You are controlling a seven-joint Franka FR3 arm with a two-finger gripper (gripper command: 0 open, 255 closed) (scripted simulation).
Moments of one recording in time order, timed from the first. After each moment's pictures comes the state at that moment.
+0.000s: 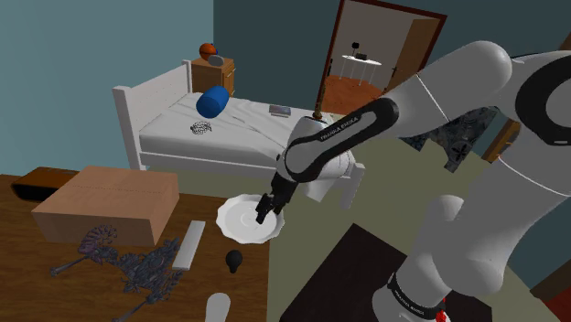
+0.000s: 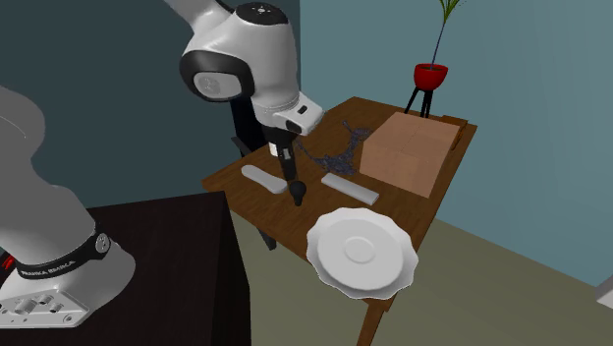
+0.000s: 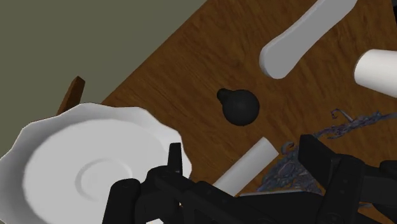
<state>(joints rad) 0.27 -0.15 -0.06 -2.64 0.49 2.60 -0.22</state>
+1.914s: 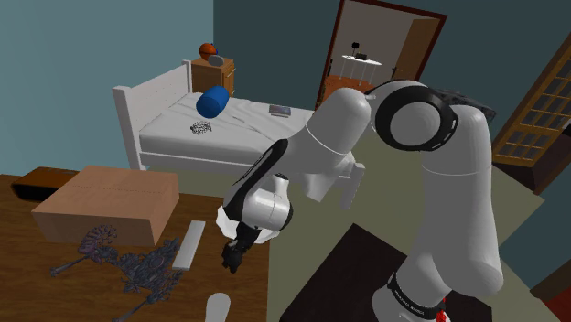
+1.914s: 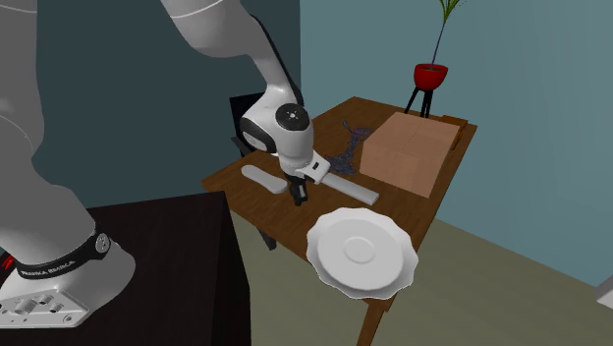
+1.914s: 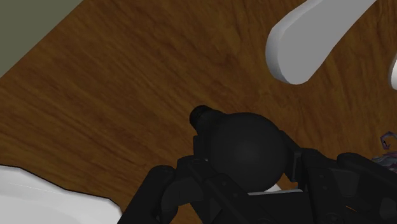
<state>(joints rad) 0.29 0.48 0.13 -2.30 1.21 2.86 -0.79</state>
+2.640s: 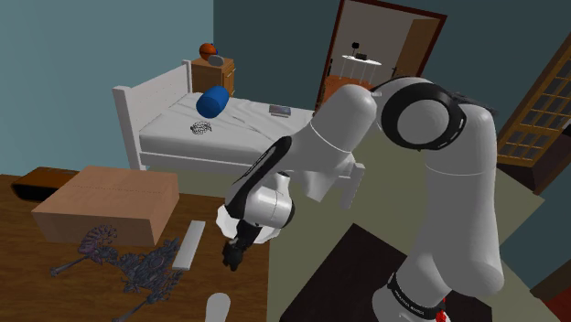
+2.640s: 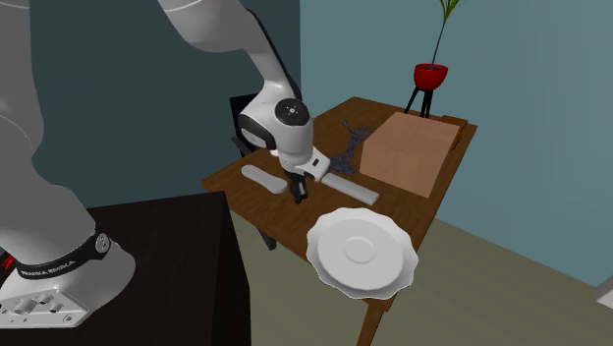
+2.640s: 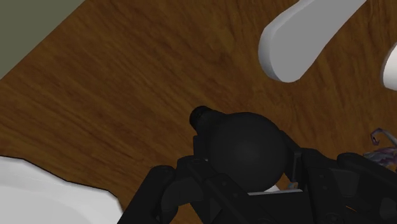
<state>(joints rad) 0.30 0.45 0.12 -2.32 1.18 2.85 -0.76</state>
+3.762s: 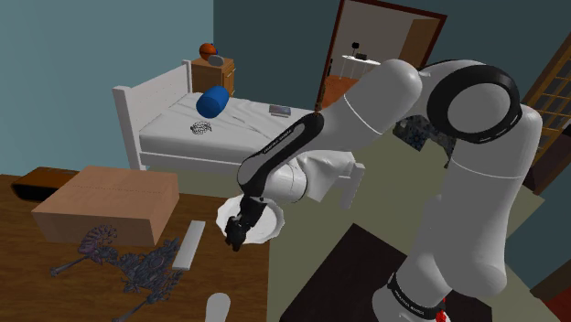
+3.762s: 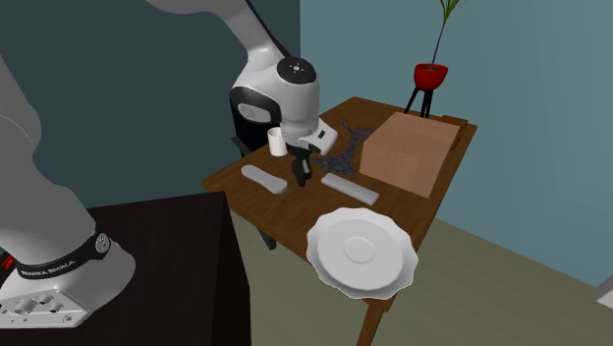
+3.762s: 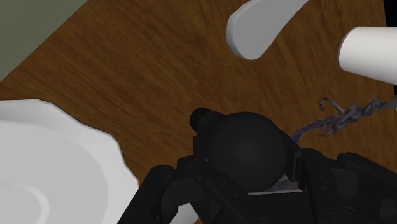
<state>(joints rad) 0.35 0.23 0.01 -2.40 0.91 2.71 -0.51</state>
